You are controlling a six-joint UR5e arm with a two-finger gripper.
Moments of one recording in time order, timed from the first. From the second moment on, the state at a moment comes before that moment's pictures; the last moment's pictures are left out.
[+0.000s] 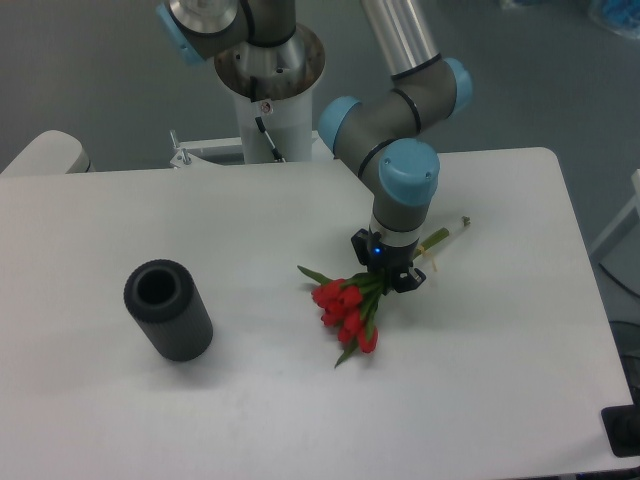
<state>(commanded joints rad) 2.61 -1.95 -1.86 -0.78 1.46 1.39</state>
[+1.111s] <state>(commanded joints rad) 2.64 -1.81 -1.72 -0.86 1.09 1.29</state>
